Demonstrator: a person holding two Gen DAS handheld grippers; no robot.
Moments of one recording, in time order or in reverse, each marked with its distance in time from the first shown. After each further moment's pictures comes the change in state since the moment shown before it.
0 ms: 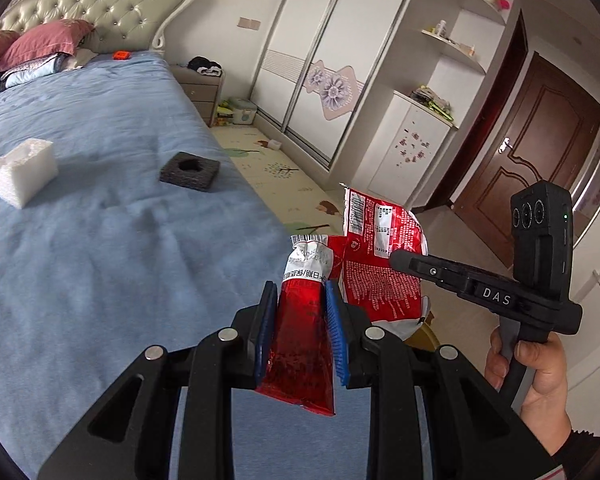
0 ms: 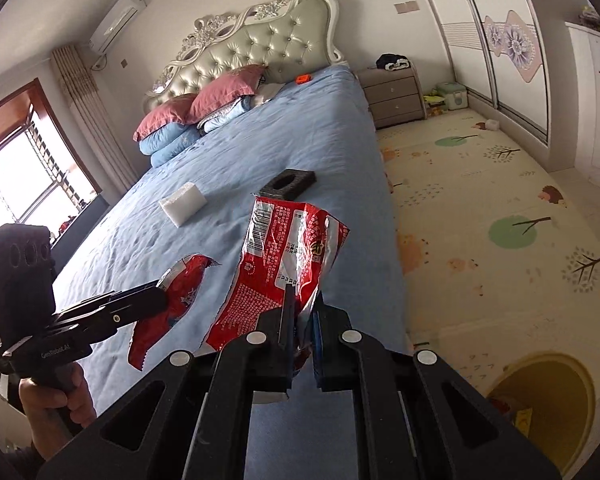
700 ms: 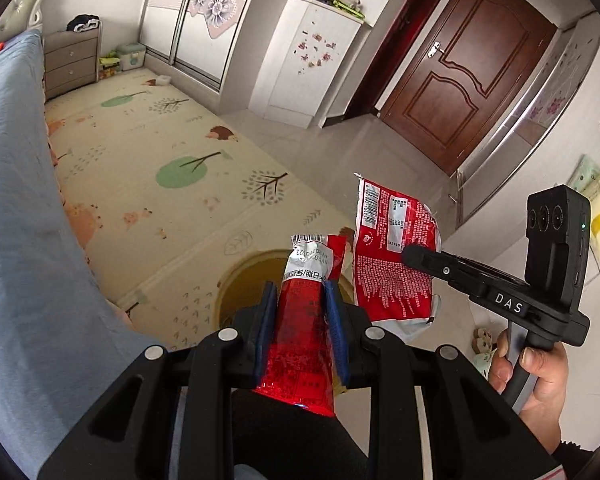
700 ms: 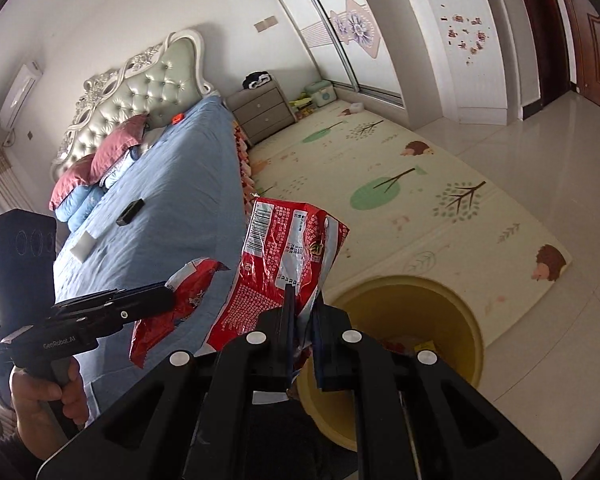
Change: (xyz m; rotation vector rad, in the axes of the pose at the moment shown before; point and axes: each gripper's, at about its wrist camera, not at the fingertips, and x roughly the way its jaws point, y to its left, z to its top) left arm 0.169 -0.188 -0.032 0.179 0.299 -0.224; right arm -0.147 -0.181 -0.098 0.281 -0.080 -0.278
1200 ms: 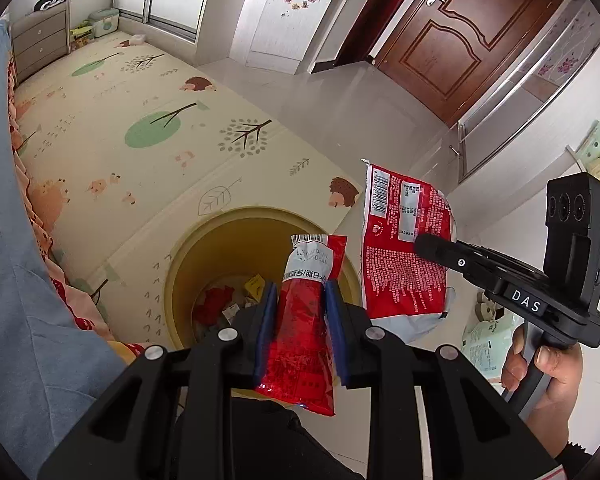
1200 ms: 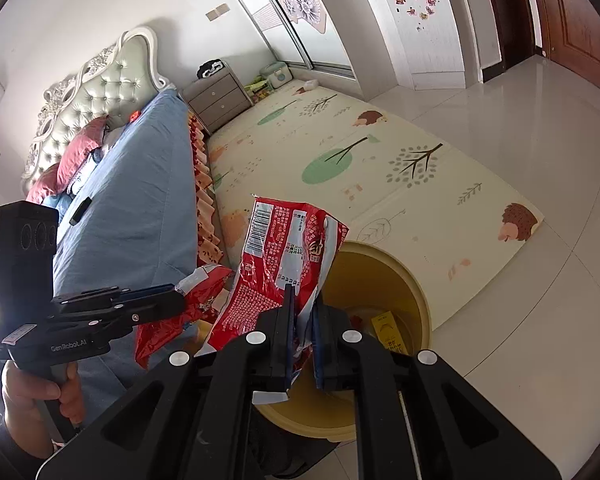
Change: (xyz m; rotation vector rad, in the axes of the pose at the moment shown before) left arm 0.099 -0.027 0.000 0.025 0.185 -0.011; right arm 0.004 -0.083 -0.025 0.100 0.066 -0.087
